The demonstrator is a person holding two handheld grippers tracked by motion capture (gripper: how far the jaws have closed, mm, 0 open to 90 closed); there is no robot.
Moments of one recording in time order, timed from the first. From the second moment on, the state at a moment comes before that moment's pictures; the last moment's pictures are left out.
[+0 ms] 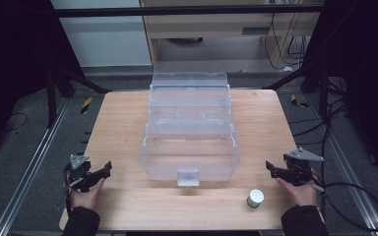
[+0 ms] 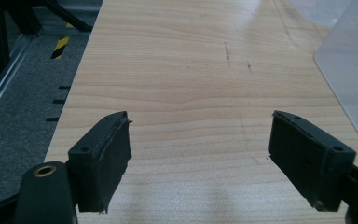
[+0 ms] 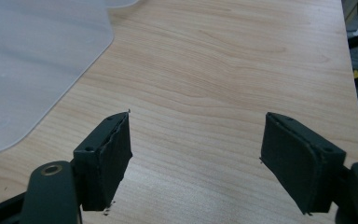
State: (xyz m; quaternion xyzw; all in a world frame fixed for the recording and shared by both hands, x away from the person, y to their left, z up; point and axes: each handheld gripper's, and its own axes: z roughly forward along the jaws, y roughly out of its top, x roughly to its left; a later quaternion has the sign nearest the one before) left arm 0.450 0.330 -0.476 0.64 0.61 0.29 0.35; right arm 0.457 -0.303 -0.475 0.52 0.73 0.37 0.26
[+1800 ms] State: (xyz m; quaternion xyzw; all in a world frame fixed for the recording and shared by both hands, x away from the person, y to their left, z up) left arm 0.456 0.325 -0.483 0.68 0.60 0.28 0.33; right arm 0.437 -0.233 -0.395 0.25 0.95 0.19 0.07
